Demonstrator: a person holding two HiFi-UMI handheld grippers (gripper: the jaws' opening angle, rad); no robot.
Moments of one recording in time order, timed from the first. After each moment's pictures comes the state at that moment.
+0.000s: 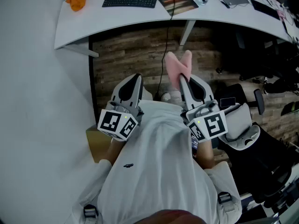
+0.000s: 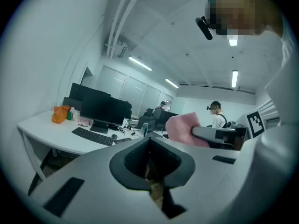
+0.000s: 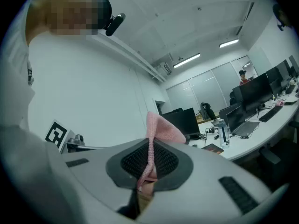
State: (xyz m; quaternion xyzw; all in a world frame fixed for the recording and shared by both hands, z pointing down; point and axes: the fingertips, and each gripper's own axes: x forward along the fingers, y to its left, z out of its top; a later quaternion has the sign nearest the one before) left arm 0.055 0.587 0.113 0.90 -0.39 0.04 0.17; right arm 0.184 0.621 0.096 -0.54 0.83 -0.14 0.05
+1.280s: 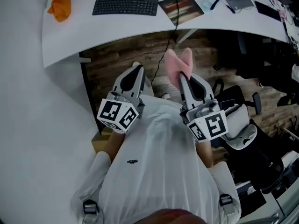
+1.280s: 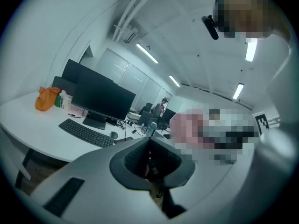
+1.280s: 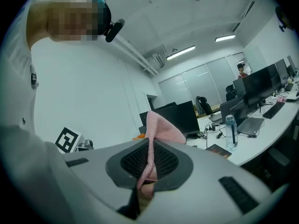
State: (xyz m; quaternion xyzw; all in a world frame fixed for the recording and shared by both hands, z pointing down) left arm 0.046 0.373 0.155 0.91 -0.33 0.04 0.25; right arm 0.154 0.431 0.111 -0.58 0.80 -0.17 0.03
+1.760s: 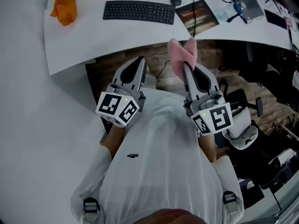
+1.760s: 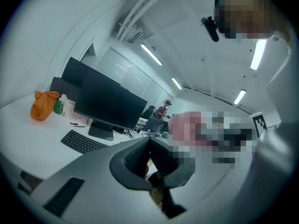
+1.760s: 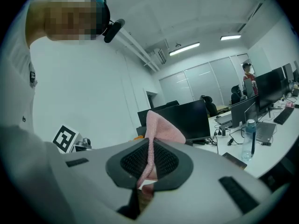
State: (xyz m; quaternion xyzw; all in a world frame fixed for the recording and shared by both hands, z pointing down) left arm -0.011 0.233 0.144 0.91 -0.32 0.03 0.26; right arm 0.099 0.287 0.100 -0.59 0.79 -0.16 0.01
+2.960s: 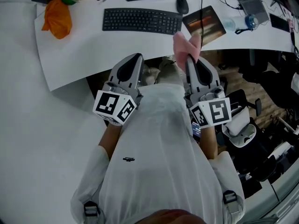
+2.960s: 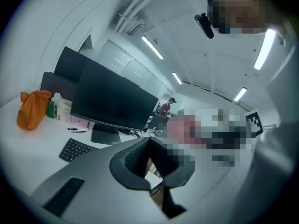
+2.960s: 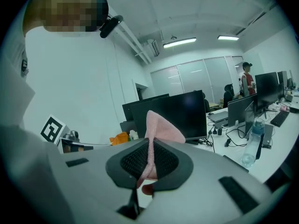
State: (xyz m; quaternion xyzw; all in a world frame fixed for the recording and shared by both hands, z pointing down) left arm -0.022 0.102 0.174 0.91 -0.30 0.07 0.26; right arm 0.108 0.150 0.143 -0.64 0.75 -0.18 -0.03
